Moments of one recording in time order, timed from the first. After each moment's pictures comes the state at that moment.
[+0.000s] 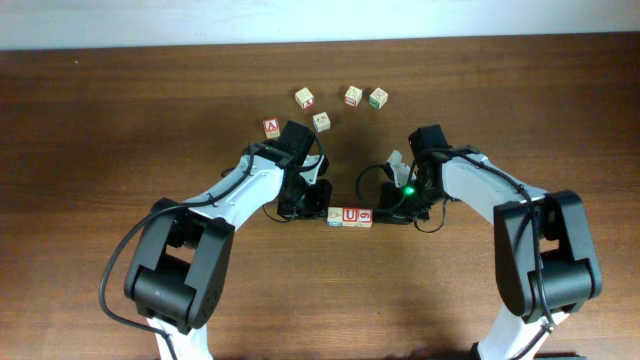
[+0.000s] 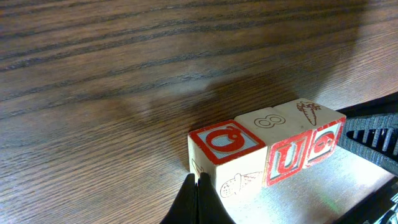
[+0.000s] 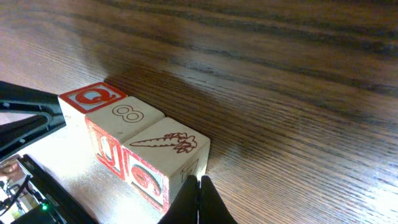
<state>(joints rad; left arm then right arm) -0.45 1.99 1.29 -0.72 0.45 -0.34 0.19 1.92 1.11 -0.72 -0.62 0.15</state>
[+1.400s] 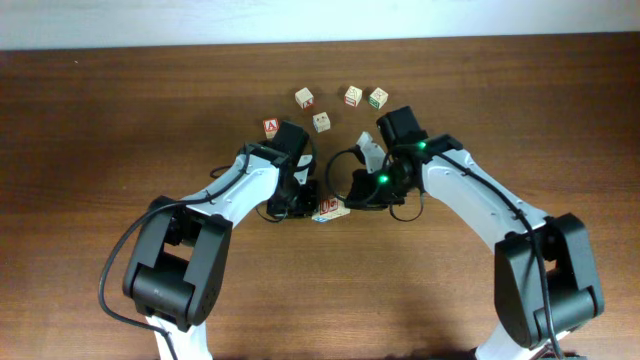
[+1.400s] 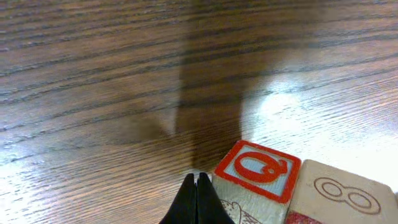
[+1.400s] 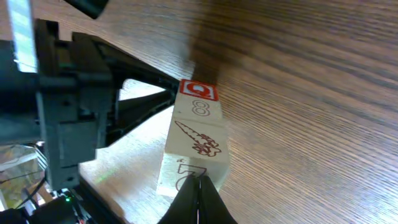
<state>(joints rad) -0.43 1.99 1.28 -0.73 0.32 -0.35 0.36 1.82 1.25 -0.75 -0.60 0.23</state>
